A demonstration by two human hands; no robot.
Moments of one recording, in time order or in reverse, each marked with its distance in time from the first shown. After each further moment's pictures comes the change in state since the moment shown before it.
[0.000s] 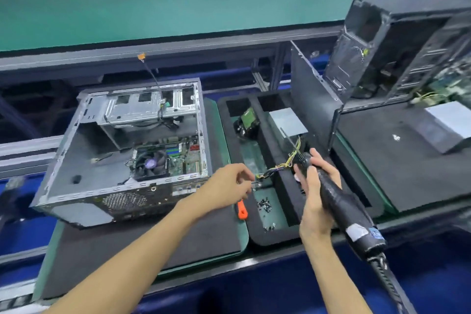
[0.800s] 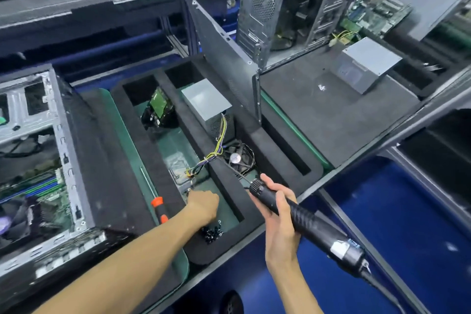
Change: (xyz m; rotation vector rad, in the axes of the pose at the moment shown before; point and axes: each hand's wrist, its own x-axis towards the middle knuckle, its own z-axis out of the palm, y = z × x) left_hand 0.150 -0.048 0.159 1.195 -0.547 0.076; right_hand -0.006 0.054 -0.087 0.066 0.254 0.199
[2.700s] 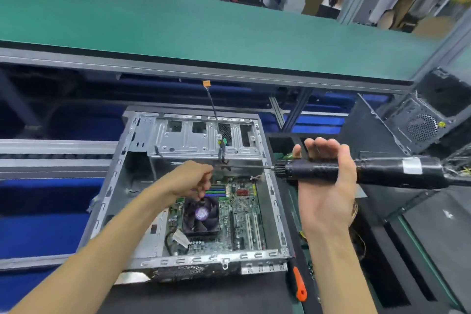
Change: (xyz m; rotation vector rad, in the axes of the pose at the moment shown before) left_hand -0.241 -0.339 0.032 -1.794 0.418 -0.234; right_hand -0.069 -0.020 0.335 0.315 -0.533 0.116
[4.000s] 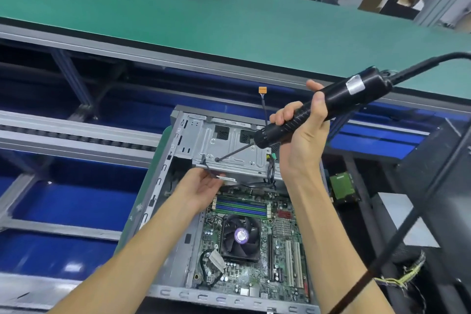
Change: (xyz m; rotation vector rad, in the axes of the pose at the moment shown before) left_hand 0.037 -0.044 -0.049 -1.428 0.254 -0.064; right_hand 0.078 0.124 0.110 -0.136 -0.195 0.060
